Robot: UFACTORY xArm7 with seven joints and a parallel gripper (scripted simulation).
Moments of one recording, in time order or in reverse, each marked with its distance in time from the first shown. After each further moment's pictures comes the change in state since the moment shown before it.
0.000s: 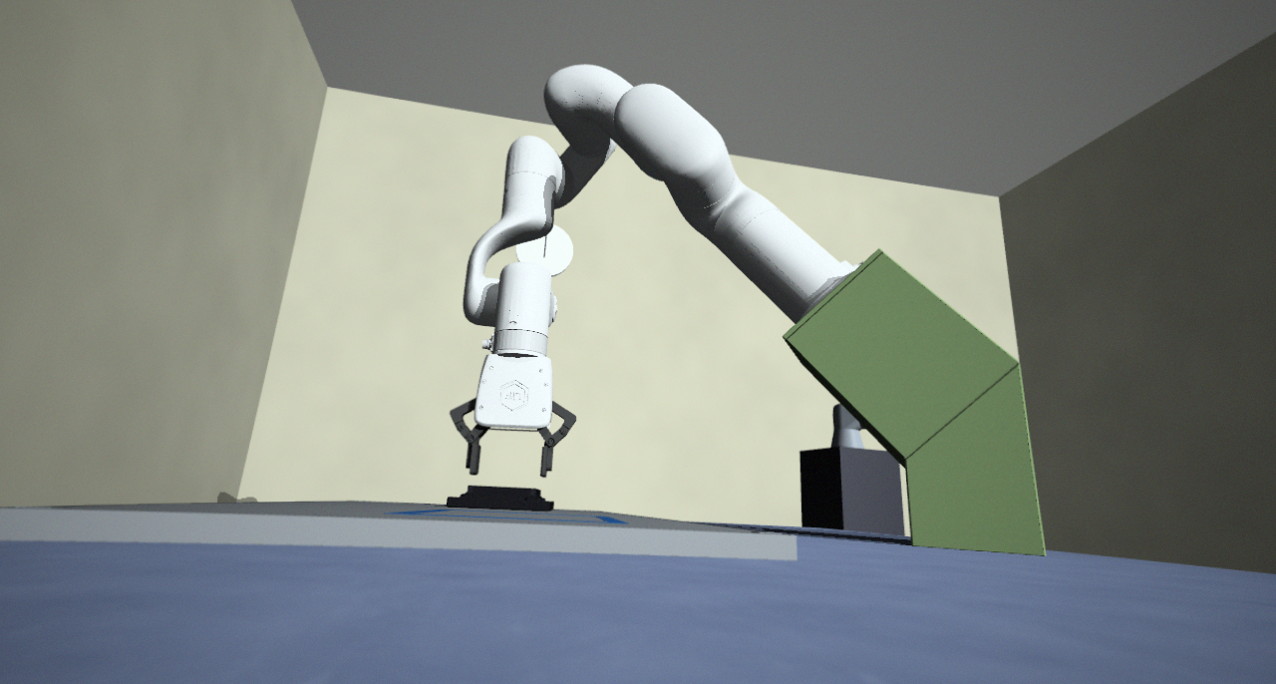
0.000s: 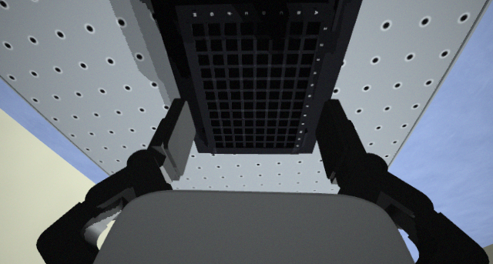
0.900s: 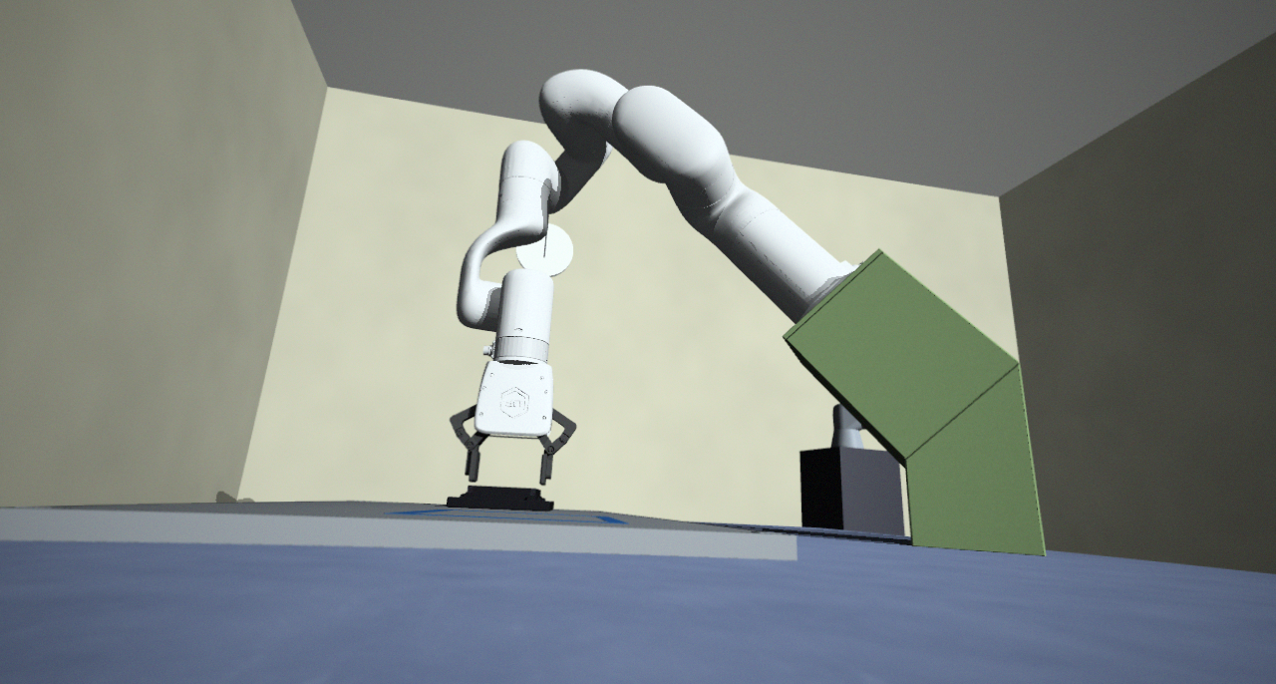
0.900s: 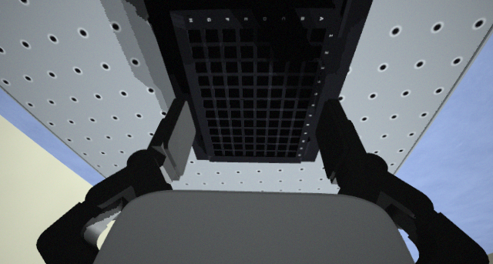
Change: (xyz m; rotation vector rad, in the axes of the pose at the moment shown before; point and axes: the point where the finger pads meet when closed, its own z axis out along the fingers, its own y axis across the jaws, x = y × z) arm 0.000 0.000 0.010 0.014 -0.002 0.001
